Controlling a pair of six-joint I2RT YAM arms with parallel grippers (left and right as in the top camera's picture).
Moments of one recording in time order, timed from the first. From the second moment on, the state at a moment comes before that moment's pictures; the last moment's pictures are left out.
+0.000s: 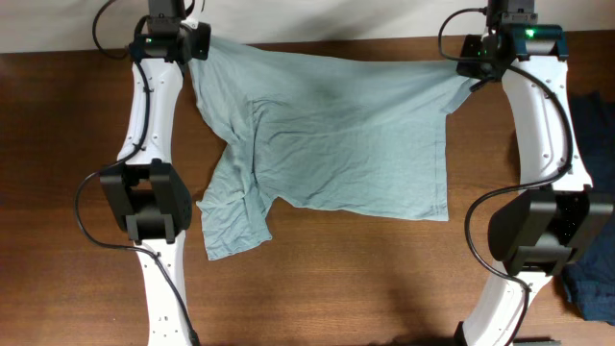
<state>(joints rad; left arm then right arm) -0.03 2.51 2.49 -0.66 -0.06 0.24 -0.08 2.08 2.12 -1.03 0.18 0.19</state>
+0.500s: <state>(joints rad) 0.05 2.51 2.49 -0.91 -0.22 0.23 -0.08 2.08 2.12 -1.04 0.18 0.18</state>
